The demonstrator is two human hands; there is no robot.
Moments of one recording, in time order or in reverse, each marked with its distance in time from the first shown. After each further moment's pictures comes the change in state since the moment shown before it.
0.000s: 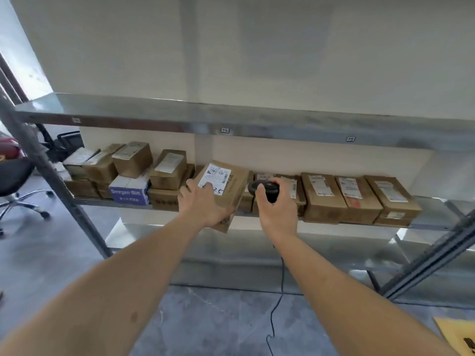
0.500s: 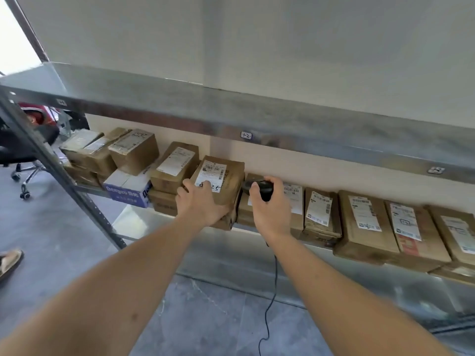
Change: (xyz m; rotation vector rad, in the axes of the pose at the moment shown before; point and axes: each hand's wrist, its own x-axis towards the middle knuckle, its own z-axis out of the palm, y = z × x) left_hand 0.153 -0.015 0.045 -0.048 -0.089 -0.205; right_hand 0.143 0.029 0.120 -0.014 -0.202 0.045
